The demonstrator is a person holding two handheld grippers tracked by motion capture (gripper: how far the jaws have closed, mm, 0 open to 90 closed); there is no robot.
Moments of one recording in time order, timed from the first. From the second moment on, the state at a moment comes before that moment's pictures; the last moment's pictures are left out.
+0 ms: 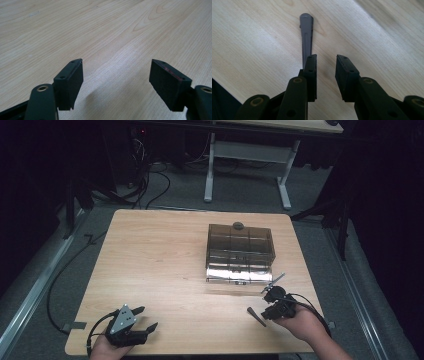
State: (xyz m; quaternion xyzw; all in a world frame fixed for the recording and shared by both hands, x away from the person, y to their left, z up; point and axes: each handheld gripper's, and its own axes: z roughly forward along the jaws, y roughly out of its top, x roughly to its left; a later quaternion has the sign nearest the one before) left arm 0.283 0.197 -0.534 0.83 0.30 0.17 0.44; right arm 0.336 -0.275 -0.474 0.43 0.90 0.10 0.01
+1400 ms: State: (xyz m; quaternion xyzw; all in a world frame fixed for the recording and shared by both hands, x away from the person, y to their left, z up) left arm 0.284 0.197 -0.534 0.83 0.30 0.17 0.44; right arm 0.352 -0.234 -0.487 0.40 0.91 0.04 0.00
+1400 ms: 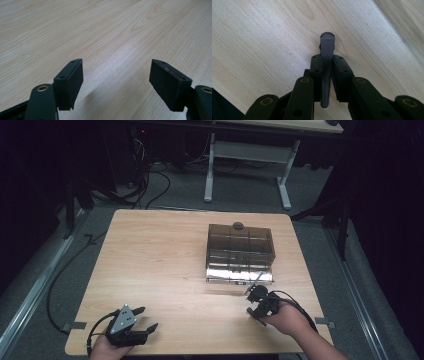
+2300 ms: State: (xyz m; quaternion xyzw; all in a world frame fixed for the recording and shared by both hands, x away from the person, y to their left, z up) left arm 0.284 0.197 -0.534 0.83 0.30 0.17 0.44; right arm 0.366 -0.242 -0.454 0.42 0.91 0.07 0.00
